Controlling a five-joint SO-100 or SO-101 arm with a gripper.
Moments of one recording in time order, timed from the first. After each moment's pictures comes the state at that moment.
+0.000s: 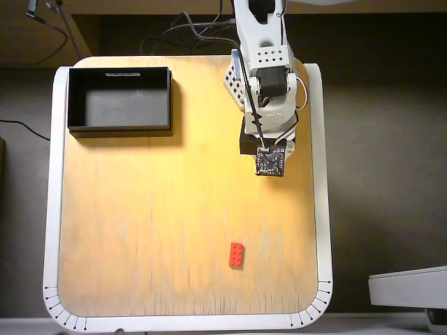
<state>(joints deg) -4.2 183.6 172.4 76.3 167.0</state>
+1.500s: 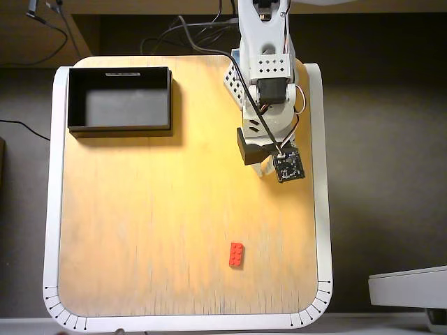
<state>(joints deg) 0.7 159.4 165.4 64.6 189.1</state>
